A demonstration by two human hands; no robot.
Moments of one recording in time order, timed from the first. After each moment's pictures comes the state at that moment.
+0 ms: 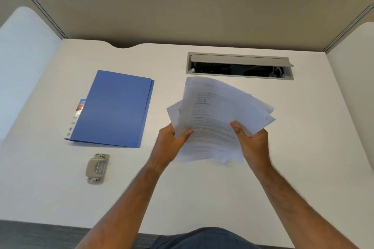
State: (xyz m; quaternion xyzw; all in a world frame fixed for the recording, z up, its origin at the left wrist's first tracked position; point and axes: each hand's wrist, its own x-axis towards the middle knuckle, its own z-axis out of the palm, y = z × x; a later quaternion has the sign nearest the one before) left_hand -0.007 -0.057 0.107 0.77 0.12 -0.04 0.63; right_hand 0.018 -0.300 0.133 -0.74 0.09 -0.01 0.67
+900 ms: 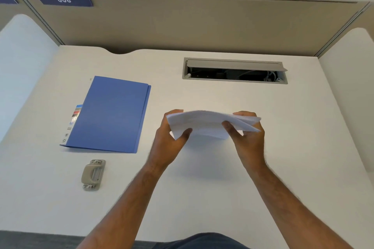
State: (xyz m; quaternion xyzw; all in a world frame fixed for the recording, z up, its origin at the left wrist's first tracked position) left_hand 0.002 -0.061 0.128 0.79 0.04 0.06 0.61; right_hand 0.033 -0.296 0.135 -0.76 0.03 -0.10 0.64
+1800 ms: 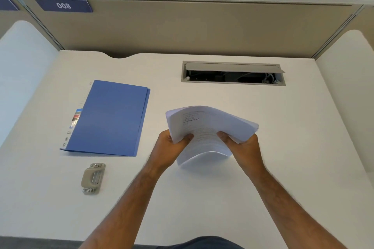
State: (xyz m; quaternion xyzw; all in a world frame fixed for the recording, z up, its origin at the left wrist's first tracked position) left_hand 0.001 -0.060 0.117 0.75 0.10 -0.06 0.65; right_hand 0.019 -0.301 0.130 -0.75 0.05 0.02 0.66
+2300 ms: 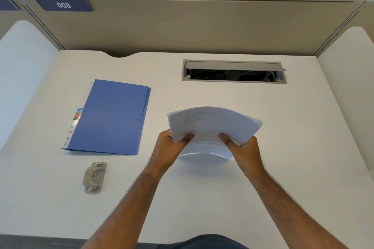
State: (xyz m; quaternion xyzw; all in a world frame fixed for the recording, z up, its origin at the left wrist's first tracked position) left_hand -0.001 -0.064 0.113 0.74 0.13 -0.06 0.66; right_hand 0.011 -0.302 0.118 -0.75 0.07 0.04 0.65
